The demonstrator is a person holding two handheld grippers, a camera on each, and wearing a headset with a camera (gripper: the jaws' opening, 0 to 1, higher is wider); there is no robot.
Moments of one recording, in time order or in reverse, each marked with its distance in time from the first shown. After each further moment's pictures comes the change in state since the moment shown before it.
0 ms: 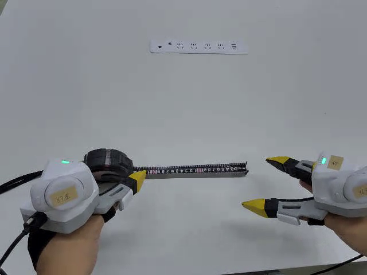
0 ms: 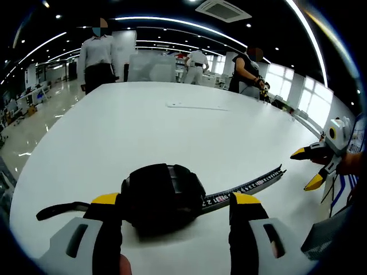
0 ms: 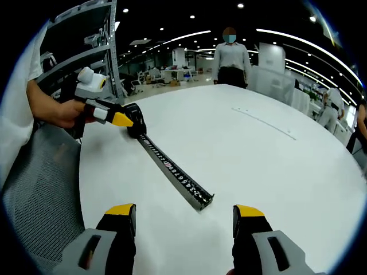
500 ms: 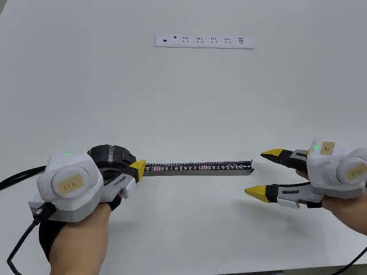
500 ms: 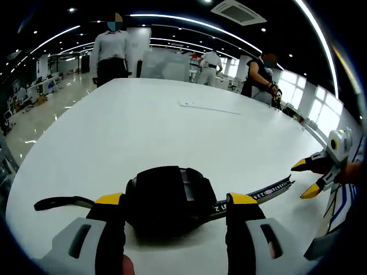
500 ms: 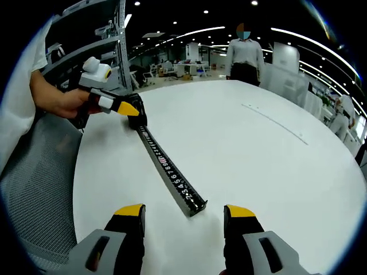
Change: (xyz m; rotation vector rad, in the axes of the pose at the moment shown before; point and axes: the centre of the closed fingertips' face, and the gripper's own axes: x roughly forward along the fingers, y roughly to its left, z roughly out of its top) left arm 0.009 0.010 -0.001 -0.082 0.003 0.067; right arm 0.021 -0.012 -0.002 -0.071 0.047 0.075
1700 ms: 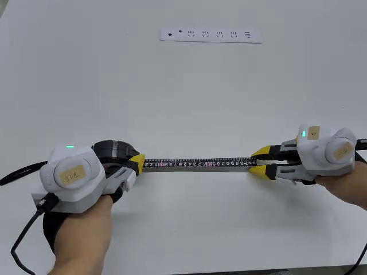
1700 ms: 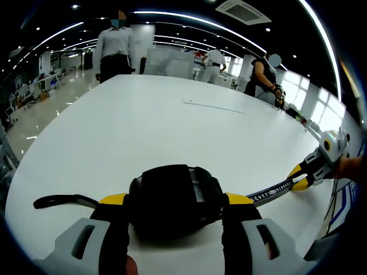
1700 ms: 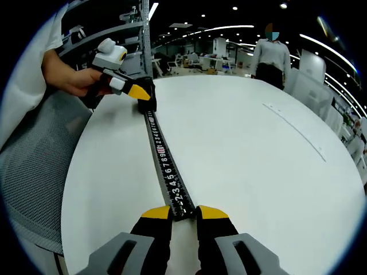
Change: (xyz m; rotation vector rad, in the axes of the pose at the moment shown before) left arm 0.003 0.005 -0.003 -0.018 0.020 0.015; right arm 0.023 -0.011 -0.009 -0.150 0.064 0.128
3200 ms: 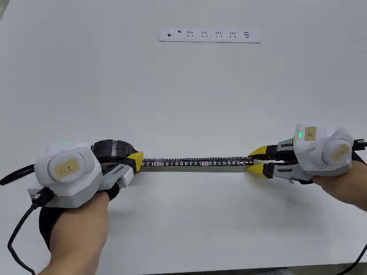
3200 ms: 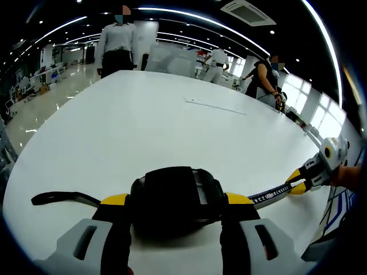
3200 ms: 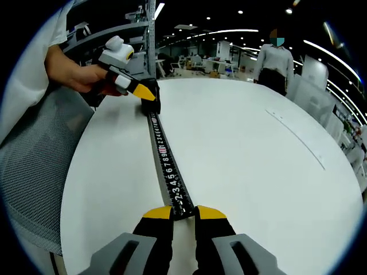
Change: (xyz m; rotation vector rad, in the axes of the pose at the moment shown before) left arm -0.003 0.001 0.001 -0.043 0.021 -0.011; right arm 0.003 0.004 0.011 -0.041 -0.013 -0.010
